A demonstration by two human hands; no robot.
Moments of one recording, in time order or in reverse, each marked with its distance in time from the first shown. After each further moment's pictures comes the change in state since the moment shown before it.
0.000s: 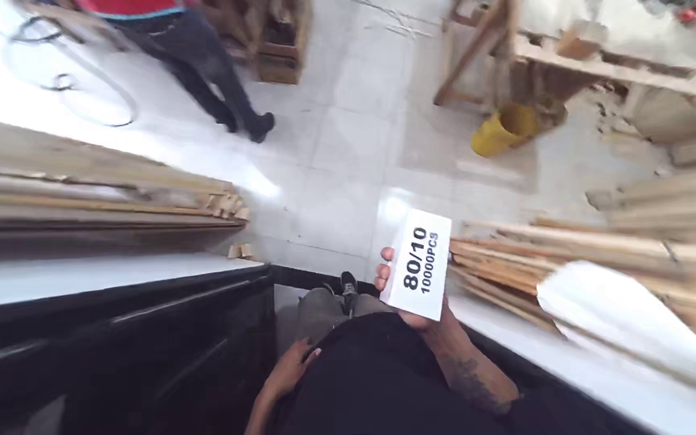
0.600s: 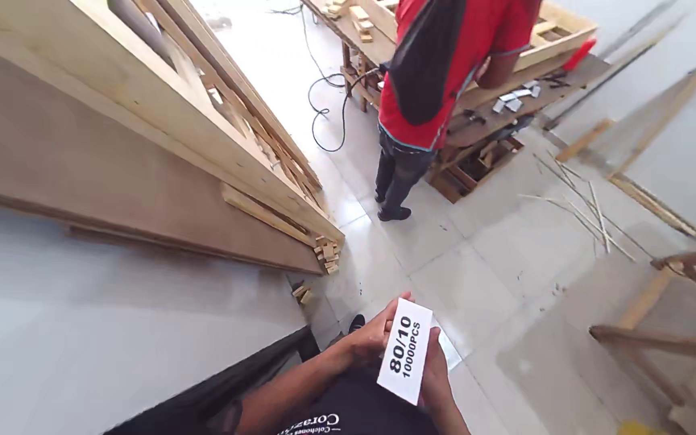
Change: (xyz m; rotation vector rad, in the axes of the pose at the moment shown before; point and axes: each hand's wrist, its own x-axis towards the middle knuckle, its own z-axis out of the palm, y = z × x) left_hand 0.092 0.141 -0.491 -1.285 0.283 0.865; right_hand 0.458 0.148 0.102 -0.857 0.006 0.308
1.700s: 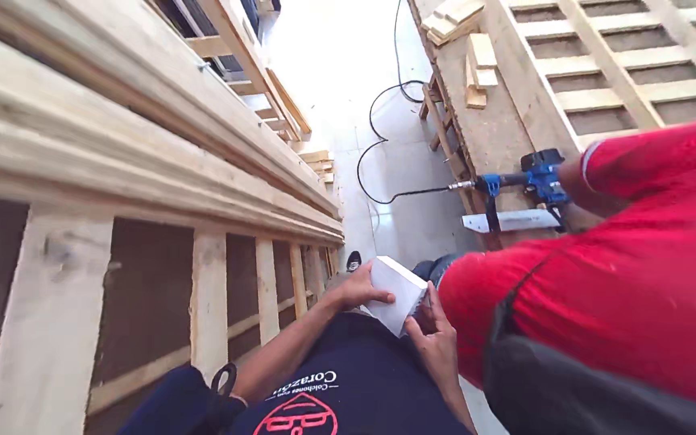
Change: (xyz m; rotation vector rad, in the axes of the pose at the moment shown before) left_hand 0.433 0.532 -0.528 0.211 0.613 0.087; right_hand 0.818 -0.155 0.313 -0.828 -0.240 -0.146
